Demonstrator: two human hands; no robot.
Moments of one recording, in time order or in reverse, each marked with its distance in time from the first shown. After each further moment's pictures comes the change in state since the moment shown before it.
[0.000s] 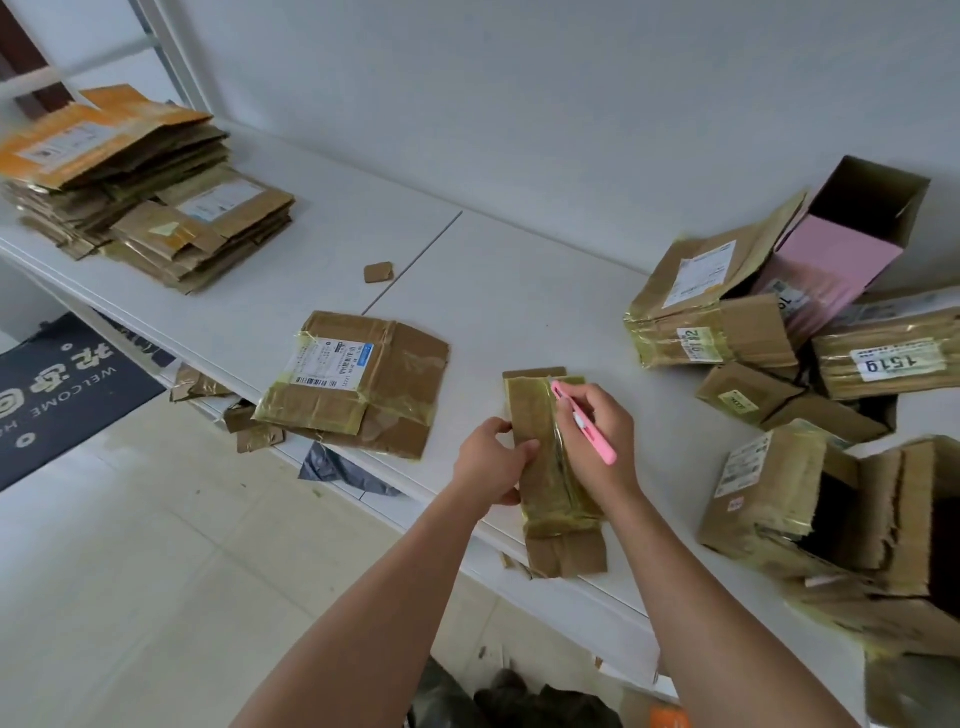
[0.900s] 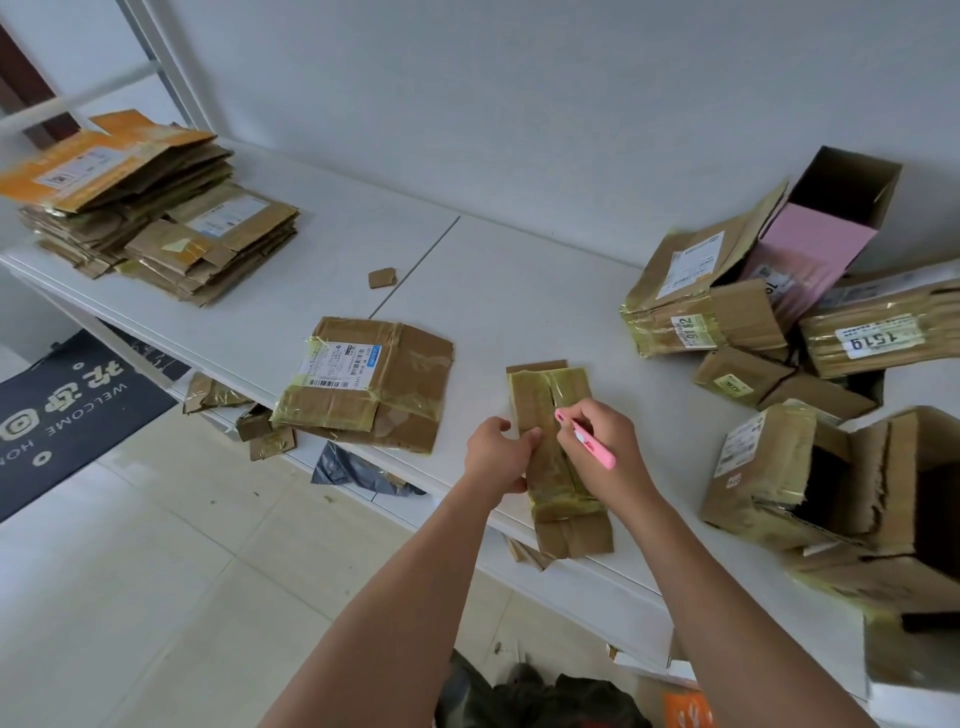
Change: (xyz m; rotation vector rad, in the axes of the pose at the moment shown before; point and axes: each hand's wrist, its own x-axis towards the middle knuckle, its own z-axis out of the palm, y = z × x) left_hand -0.006 -0.001 0.002 0.010 0.063 -0.027; right_hand -0.023 -0.006 -0.016 -0.162 -0.204 0.029
